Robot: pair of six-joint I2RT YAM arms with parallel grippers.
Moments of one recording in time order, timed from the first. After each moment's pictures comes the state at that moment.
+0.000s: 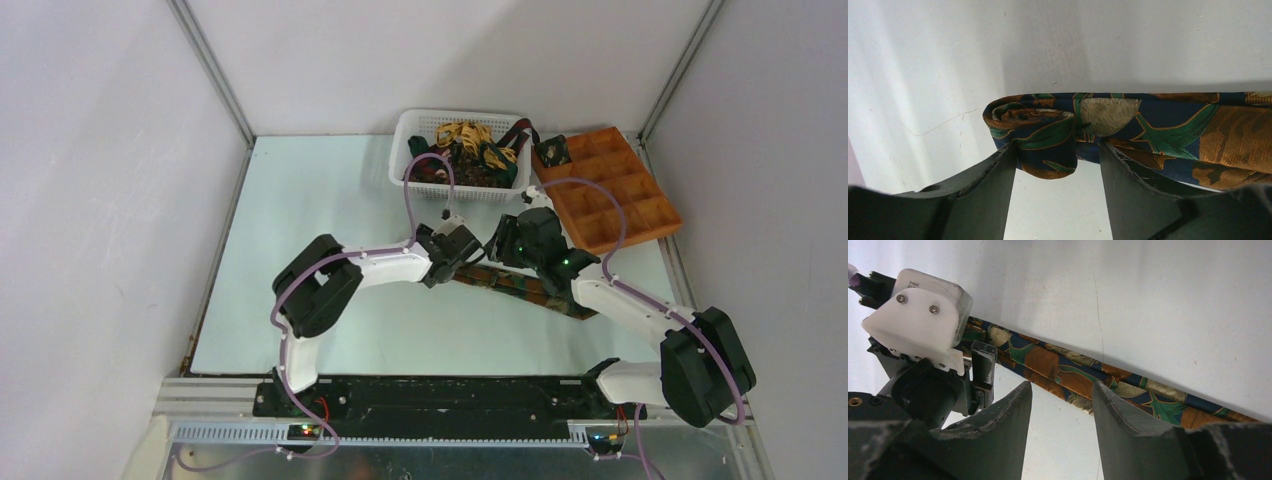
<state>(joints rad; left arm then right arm) -0.91 1.96 1.24 -0.47 -0.73 -0.29 0.54 1.28 0.73 -0.09 0.08 0.66</state>
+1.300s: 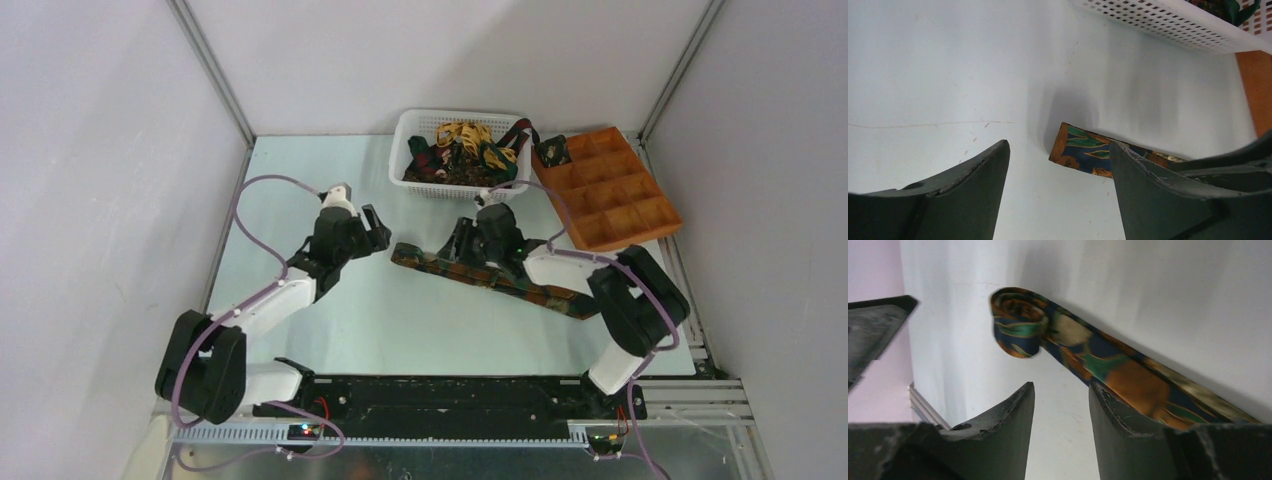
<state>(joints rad) -0.41 1.26 0.67 0.05 -0.13 -0.54 0.61 1.64 0.82 0.18 -0.18 0.82</state>
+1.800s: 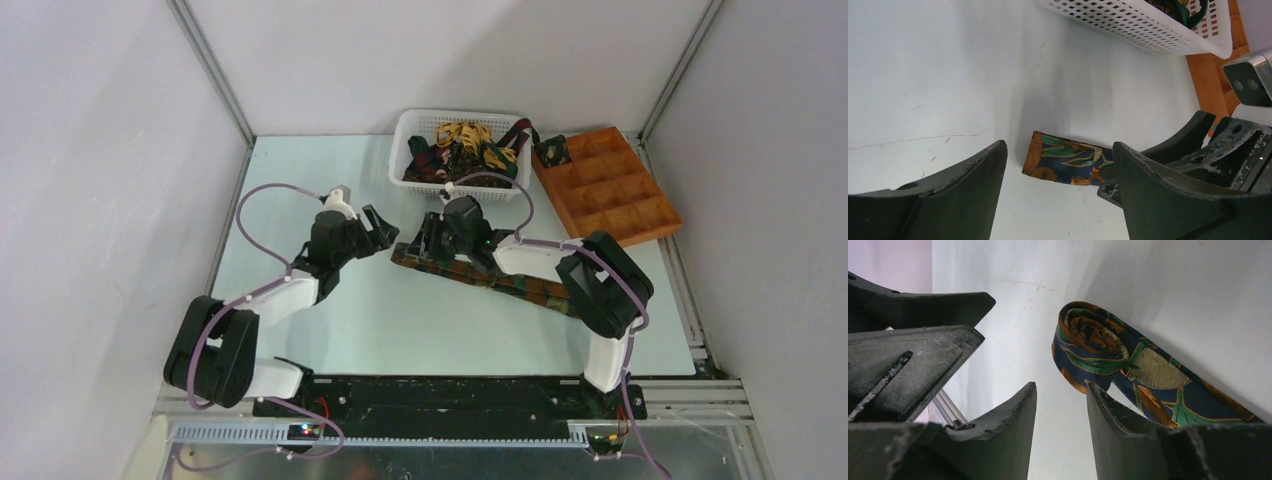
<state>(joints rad) -0.34 1.33 0.58 0.32 0.08 -0.63 0.73 1.86 1.07 0.20 -0.22 0.85</state>
